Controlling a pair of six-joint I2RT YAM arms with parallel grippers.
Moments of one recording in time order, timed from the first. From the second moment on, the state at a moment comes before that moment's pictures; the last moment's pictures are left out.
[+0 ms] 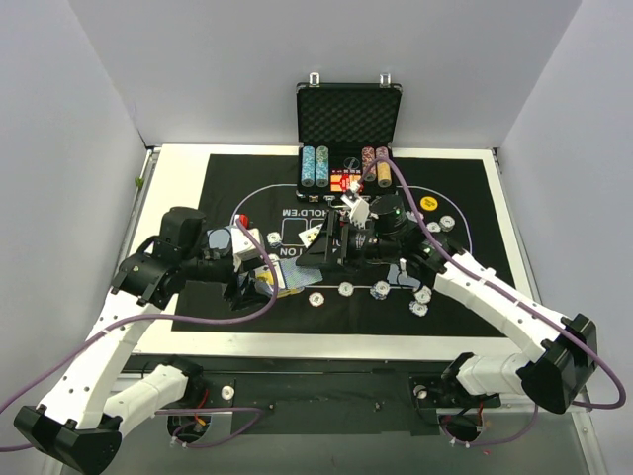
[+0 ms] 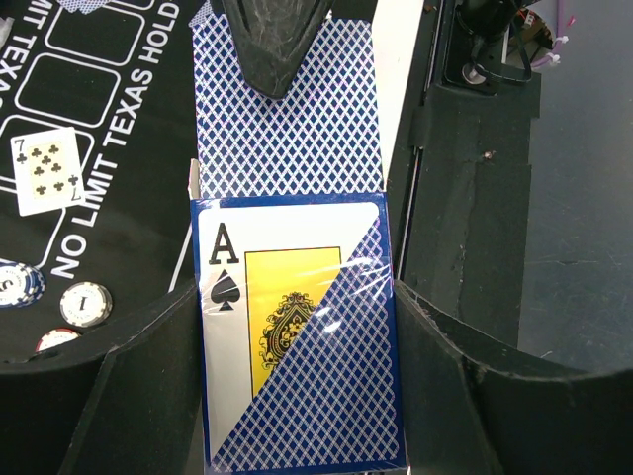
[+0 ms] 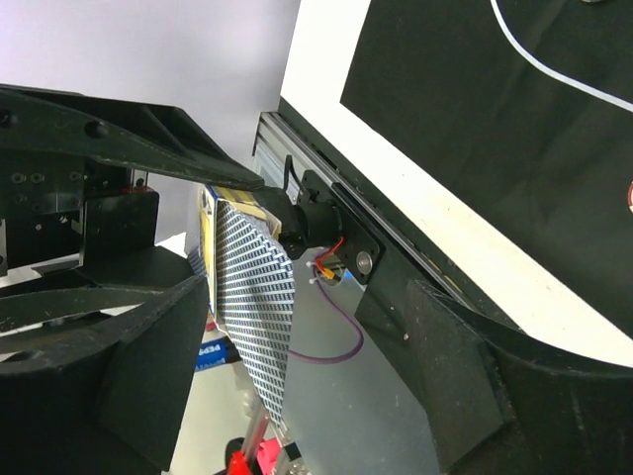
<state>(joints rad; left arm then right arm) -0.41 0.94 1.09 -0.88 0.86 0.47 0.73 1.26 1.07 -0.30 -0.51 0.91</state>
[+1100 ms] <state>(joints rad) -0.41 0.94 1.07 -0.85 0.86 0.45 0.69 1.18 1.02 -0.35 -0.51 0.91</state>
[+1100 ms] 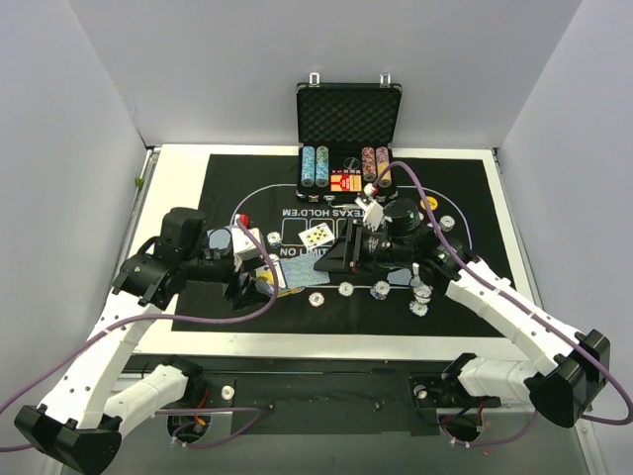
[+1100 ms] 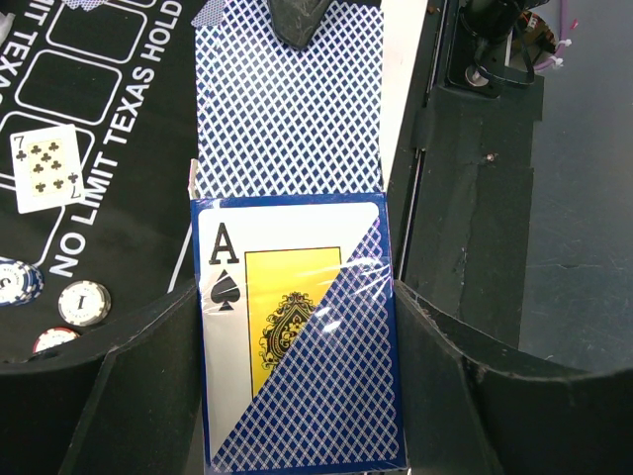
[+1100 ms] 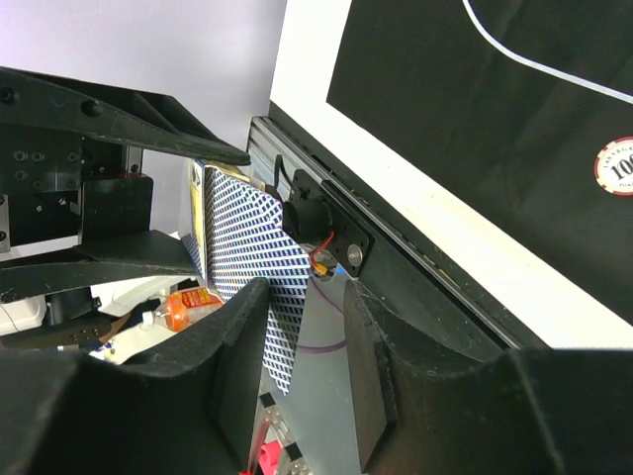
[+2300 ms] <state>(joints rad) -0.41 0.93 1.04 -0.83 0.86 0.43 0.59 1.09 1.02 -0.46 -0.55 0.86</state>
